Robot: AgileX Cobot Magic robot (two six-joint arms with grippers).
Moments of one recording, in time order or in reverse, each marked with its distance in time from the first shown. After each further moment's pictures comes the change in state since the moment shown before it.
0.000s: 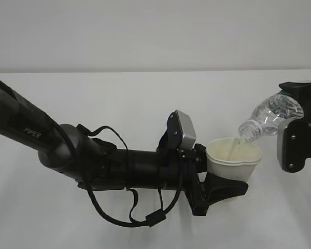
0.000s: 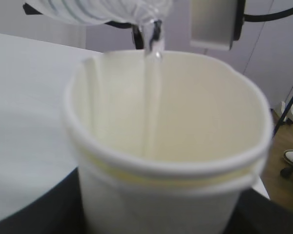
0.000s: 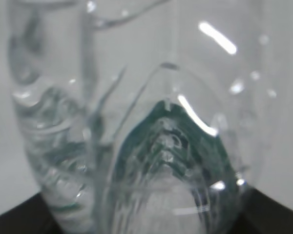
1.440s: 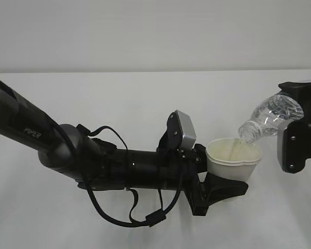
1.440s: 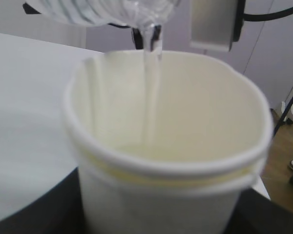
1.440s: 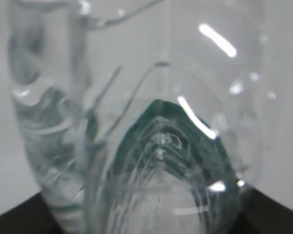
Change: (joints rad) left arm 0.000 0.000 0.000 0.000 0.000 0.000; right arm 0.000 0.000 0.000 -0.004 0.000 -0.014
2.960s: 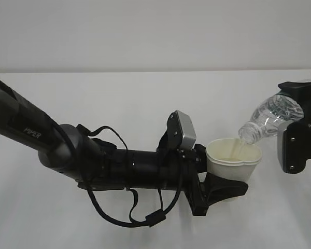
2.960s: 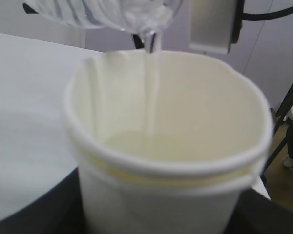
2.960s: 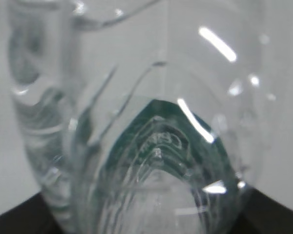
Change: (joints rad) left arm 0.000 0.000 0.000 0.000 0.000 0.000; right arm 0.000 0.000 0.000 0.000 0.000 -0.025
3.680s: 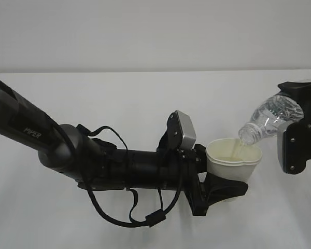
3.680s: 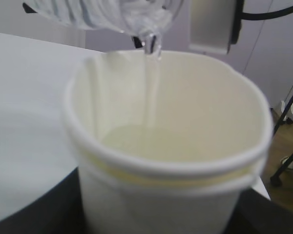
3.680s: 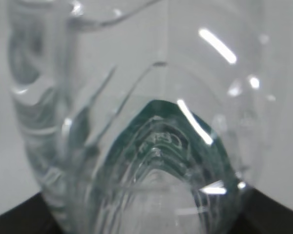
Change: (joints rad) left arm 0.000 0.000 0.000 0.000 0.000 0.000; right arm 0.000 0.000 0.000 0.000 0.000 -0.012
